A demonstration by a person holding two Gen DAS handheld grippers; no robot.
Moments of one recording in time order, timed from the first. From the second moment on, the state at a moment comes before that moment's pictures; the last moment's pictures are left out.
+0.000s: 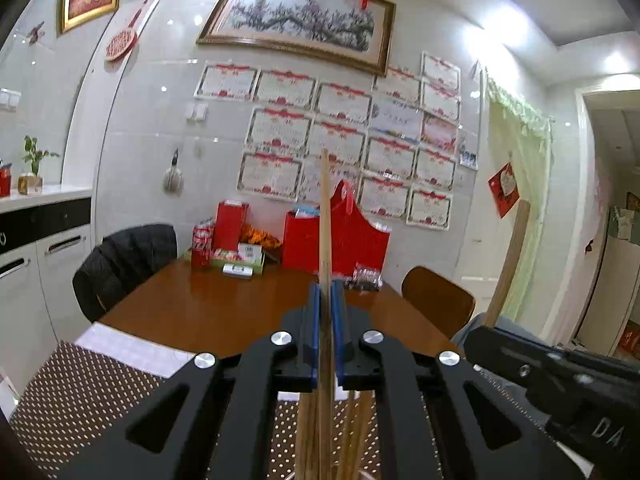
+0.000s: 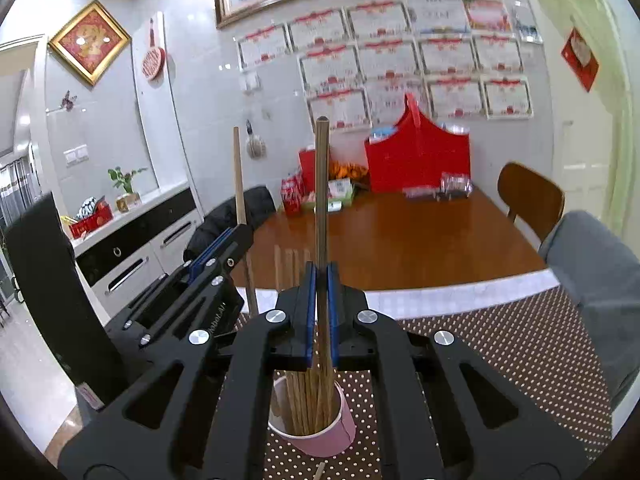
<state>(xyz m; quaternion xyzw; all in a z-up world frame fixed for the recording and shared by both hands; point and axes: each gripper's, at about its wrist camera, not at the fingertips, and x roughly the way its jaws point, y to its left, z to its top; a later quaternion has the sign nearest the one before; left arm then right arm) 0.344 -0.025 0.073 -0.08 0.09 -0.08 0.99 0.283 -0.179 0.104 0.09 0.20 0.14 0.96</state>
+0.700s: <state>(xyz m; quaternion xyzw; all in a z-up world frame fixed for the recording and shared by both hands) 0.342 -0.010 -0.003 -0.04 0.21 -0.09 0.97 0.309 -0.161 0.021 0.07 0.36 0.14 0.92</state>
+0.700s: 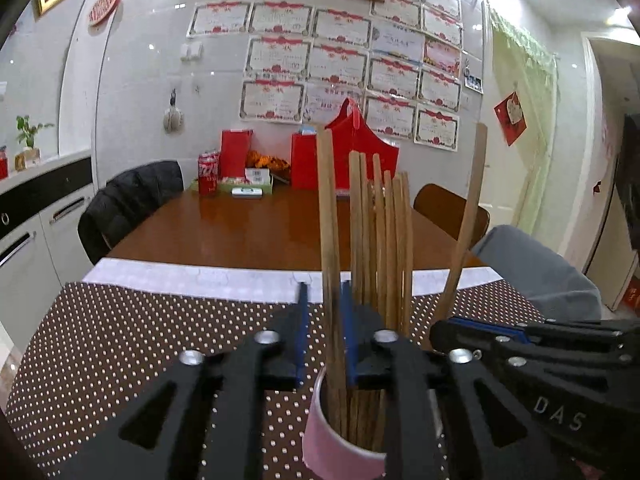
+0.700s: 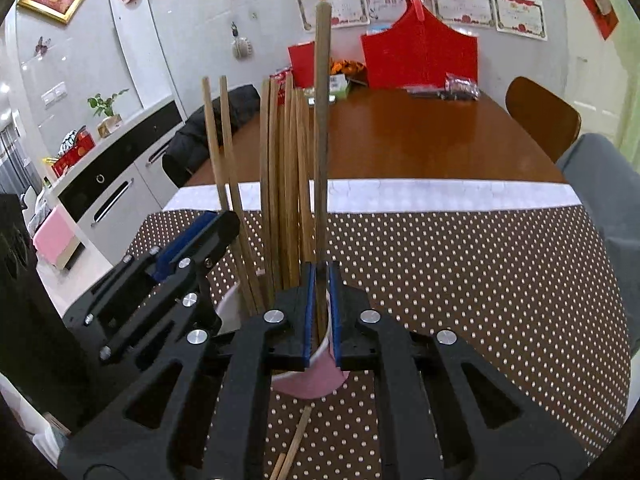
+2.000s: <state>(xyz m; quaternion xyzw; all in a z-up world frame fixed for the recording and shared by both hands) 0.143 0.003 0.054 0.01 0.15 -0.10 0.98 0.132 -0.181 0.068 0.06 0.27 0.09 0.96</state>
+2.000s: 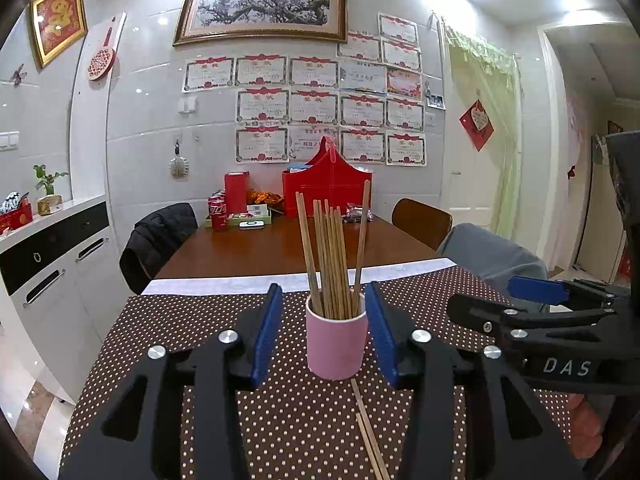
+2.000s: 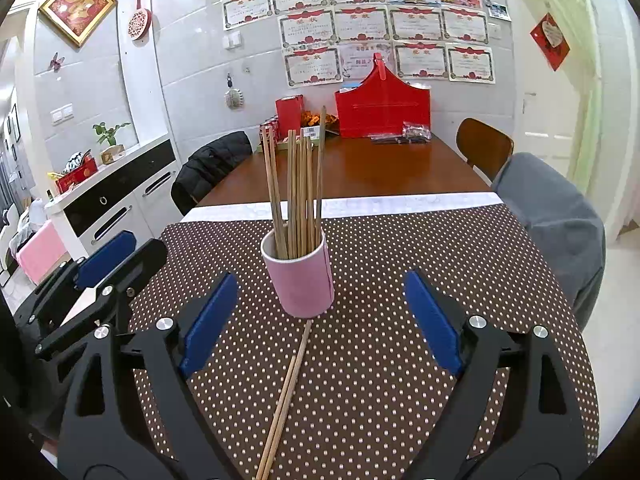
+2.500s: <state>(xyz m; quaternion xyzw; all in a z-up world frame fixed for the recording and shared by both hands) 0.124 0.012 0.003 0.01 0.22 -0.11 0.97 0.118 -0.178 0.011 0.07 0.34 0.08 0.93</state>
